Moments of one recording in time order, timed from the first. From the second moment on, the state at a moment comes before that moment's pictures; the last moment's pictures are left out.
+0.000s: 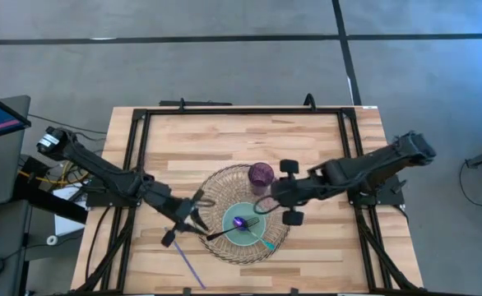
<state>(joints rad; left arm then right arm) -0.47 0.99 0.61 0.29 0.10 -0.06 0.35 1.47 1.34 -0.89 0.31 0.20</state>
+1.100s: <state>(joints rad) -0.70 1.28 0.61 0.02 0.29 -0.61 0.37 1.09 0.80 -0.18 0.34 0.00</state>
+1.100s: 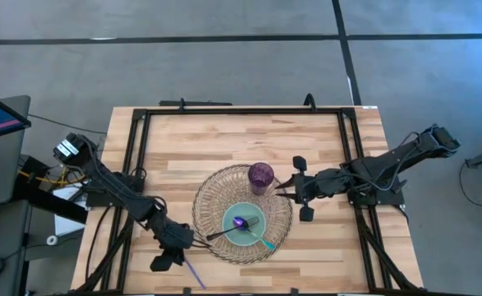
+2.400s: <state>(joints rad) -0.80 1.46 0.73 -0.20 0.04 -0.51 0.37 1.09 0.80 -0.17 0.34 0.00</state>
